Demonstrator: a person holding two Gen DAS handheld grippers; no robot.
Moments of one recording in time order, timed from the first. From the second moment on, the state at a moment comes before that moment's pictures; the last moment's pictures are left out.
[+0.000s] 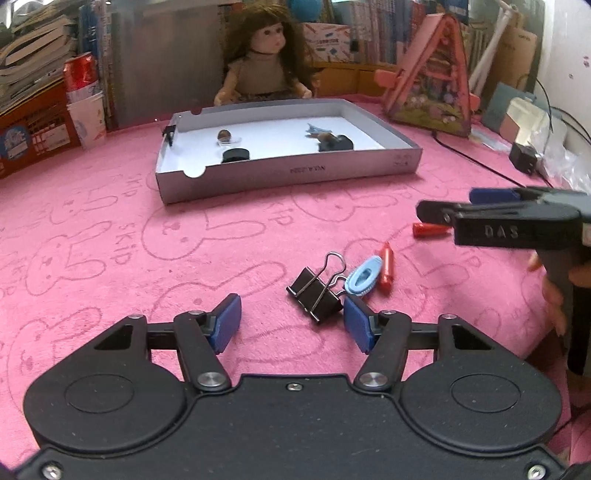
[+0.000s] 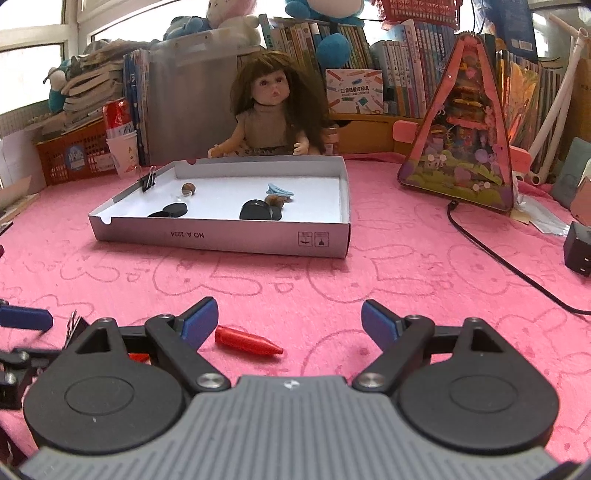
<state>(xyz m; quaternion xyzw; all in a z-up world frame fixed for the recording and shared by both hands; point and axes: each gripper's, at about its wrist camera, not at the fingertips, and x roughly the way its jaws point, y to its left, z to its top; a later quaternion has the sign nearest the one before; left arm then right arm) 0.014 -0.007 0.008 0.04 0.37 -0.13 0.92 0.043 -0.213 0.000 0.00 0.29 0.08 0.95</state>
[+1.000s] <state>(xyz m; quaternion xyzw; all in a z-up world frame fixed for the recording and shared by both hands) 0.032 0.024 0.007 -0.04 0.36 -0.01 0.93 0.030 -0.203 -0.012 -0.01 0.28 0.06 0.96</state>
